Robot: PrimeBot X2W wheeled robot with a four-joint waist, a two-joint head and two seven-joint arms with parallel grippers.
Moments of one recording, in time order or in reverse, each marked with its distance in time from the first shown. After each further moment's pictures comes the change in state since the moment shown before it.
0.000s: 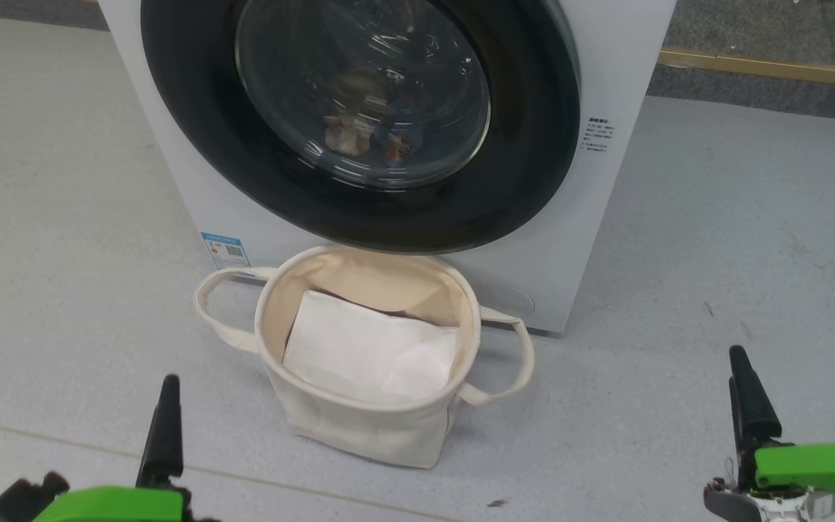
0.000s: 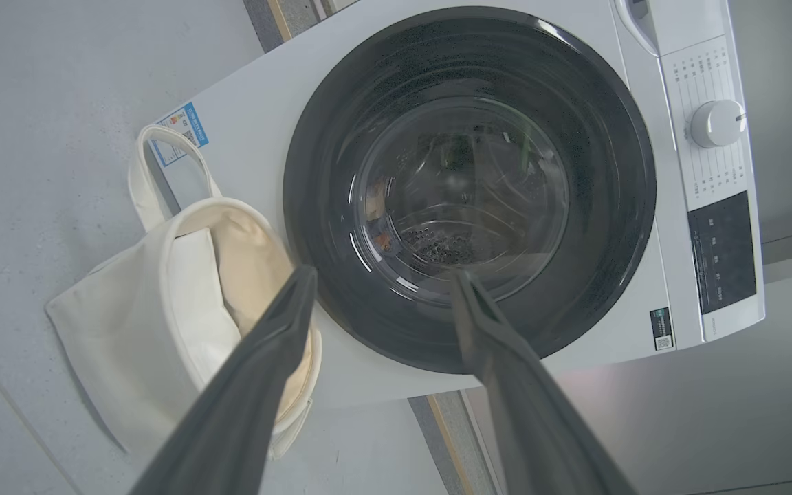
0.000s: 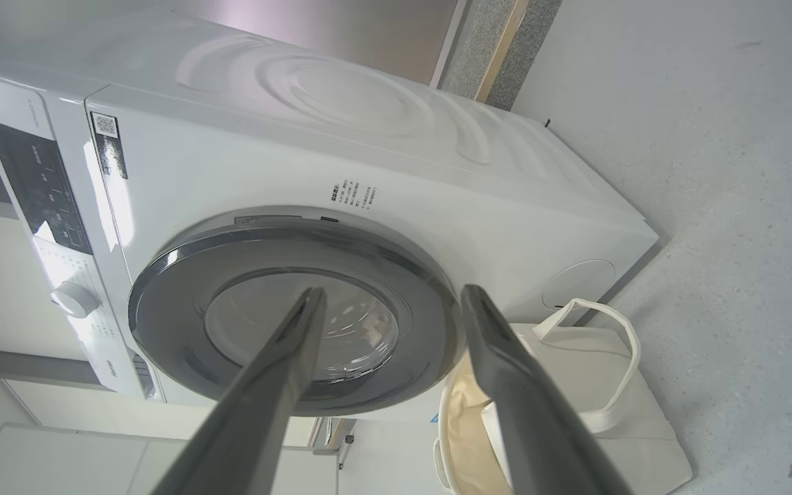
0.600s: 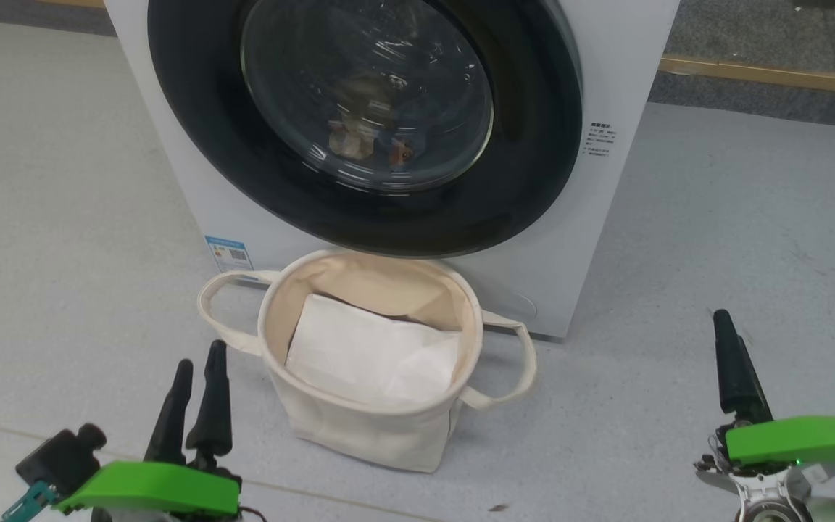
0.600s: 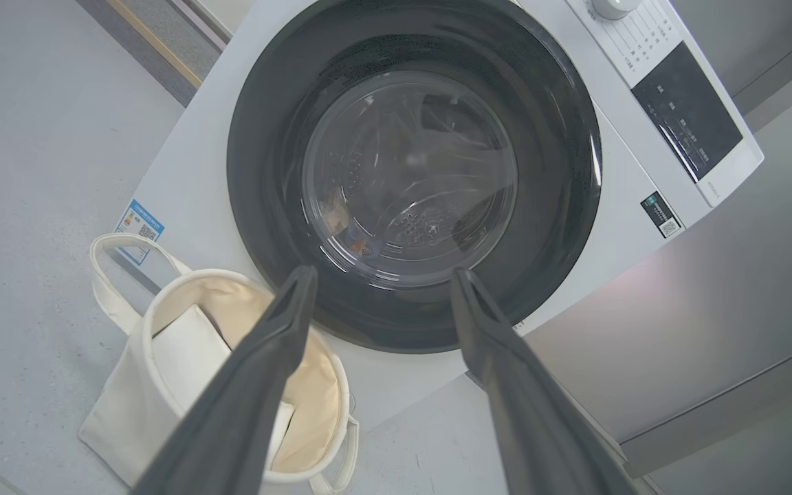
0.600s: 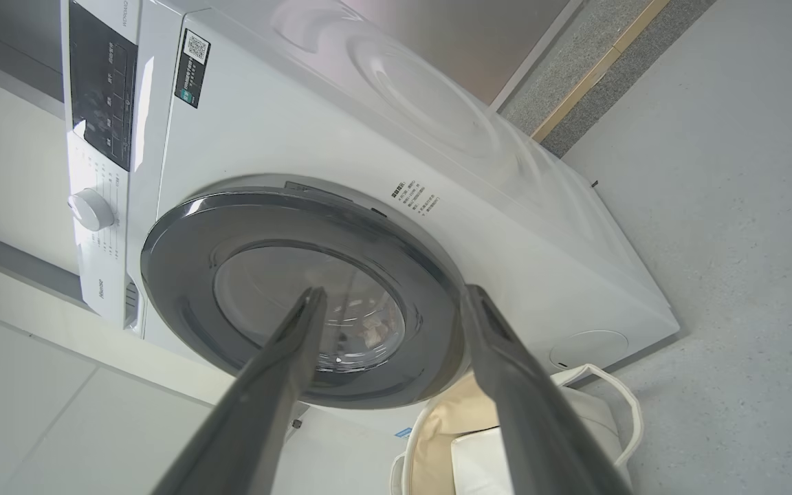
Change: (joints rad) left arm -0.020 0.018 -0.105 -0.113 0.370 0.031 -0.051; right arm -0.030 -0.002 0.044 -0.081 -0.277 0.000 -0.052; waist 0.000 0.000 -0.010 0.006
